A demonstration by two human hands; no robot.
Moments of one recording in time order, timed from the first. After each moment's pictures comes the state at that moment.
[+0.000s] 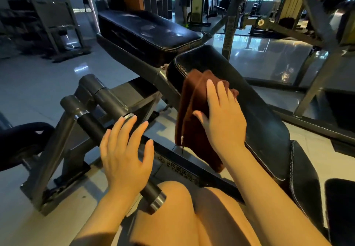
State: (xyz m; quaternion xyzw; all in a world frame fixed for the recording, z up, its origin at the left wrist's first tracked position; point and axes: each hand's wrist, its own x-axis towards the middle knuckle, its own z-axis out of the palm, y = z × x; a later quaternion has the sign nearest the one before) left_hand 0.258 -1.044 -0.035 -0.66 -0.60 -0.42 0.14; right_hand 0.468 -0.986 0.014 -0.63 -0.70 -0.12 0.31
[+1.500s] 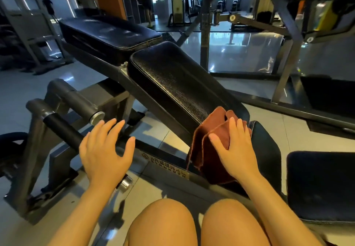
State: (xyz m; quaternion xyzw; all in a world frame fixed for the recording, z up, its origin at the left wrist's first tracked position) left_hand 0.287 -1.059 -0.039 -0.67 -0.62 -0.37 0.16; right_hand 0.584 -1.068 -0.063 -0.72 -0.60 0.13 0.33
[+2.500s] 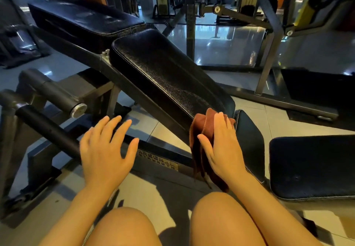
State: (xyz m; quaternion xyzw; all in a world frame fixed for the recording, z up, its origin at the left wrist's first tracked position) left_hand 0.309 -1.076 -0.051 -0.74 -0.56 -0.33 0.19; right_hand 0.575 -1.095 -0.068 -0.69 -0.63 0.05 0.35
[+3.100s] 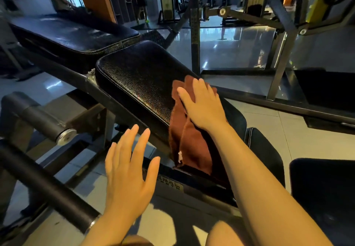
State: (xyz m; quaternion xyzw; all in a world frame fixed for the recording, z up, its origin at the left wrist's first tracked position) left_hand 0.369 -1.042 -0.052 -0.76 -0.53 -0.37 0.06; right_hand 0.571 -0.938 0.010 -0.67 -0.65 0.11 0.34
